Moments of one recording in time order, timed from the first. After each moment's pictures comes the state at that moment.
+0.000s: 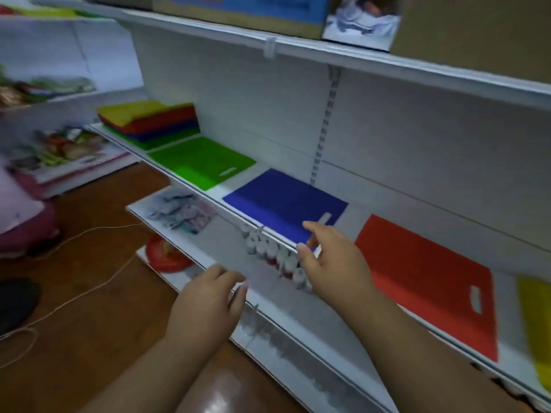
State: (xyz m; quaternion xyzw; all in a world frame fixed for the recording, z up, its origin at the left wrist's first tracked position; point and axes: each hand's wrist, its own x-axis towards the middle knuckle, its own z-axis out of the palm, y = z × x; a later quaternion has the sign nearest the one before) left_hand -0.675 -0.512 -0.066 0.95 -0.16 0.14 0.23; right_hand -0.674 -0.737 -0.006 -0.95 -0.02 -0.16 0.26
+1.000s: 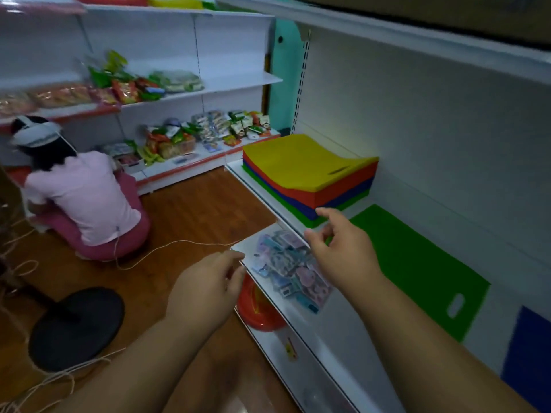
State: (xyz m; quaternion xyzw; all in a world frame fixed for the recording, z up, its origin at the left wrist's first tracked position) left_hand -0.254 -0.093 -0.062 0.96 0.02 0.13 0.25; right_hand -0.194 -0.309 -0.005 -0.93 -0.05 -0.07 0.35
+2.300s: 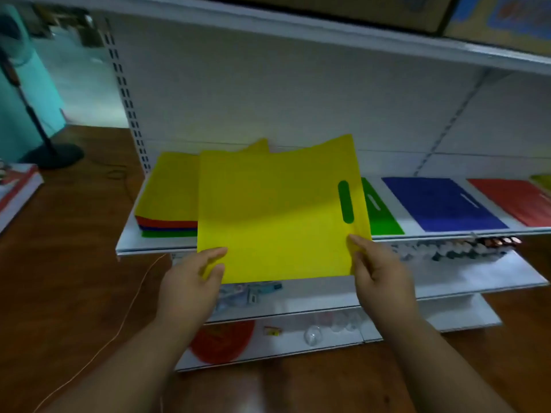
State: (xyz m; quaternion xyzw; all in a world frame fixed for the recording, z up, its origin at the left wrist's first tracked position) left_hand 0.017 0.024 -0.072 0.82 -0.34 -0.13 0.45; right_hand -0.220 -0.161 -0.038 -0.82 0.43 -0.30 0.23
